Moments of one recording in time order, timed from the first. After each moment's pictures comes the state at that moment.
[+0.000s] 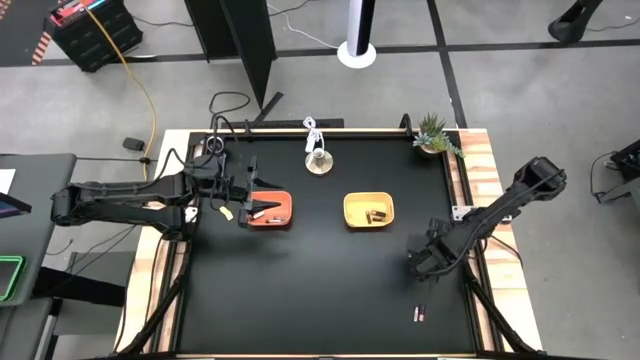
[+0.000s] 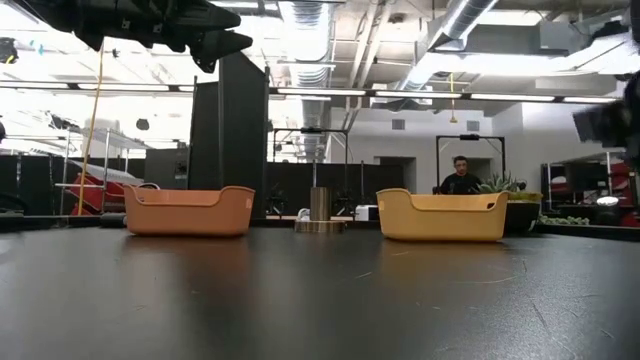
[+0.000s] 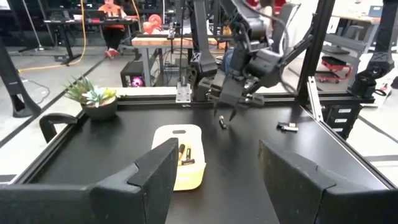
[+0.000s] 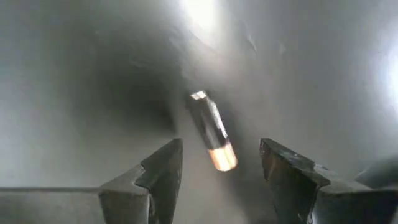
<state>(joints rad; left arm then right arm) 0.24 0.87 0.56 0.22 0.27 0.07 0.59 1.34 0.65 -1.00 0.18 0.90</state>
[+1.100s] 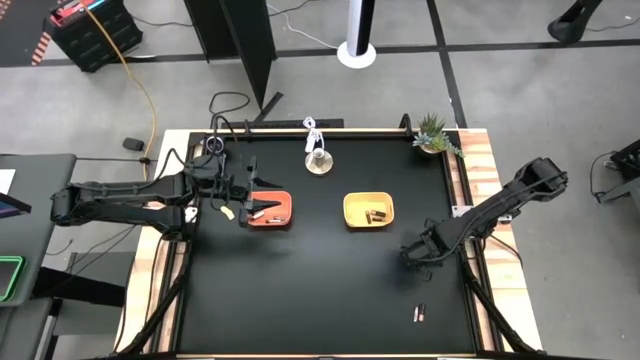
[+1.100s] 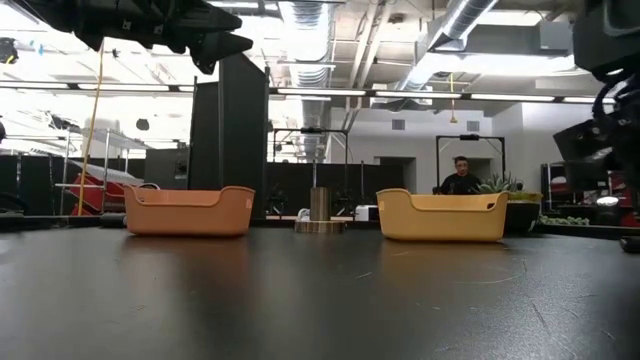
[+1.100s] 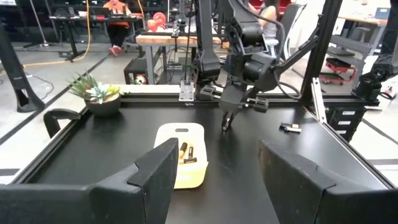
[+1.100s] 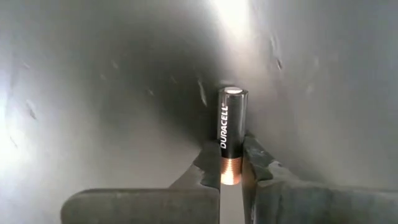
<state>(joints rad) 0.24 0.87 0.56 0.21 0.26 0.05 0.46 1.34 0.60 -0.80 0.09 0.82</state>
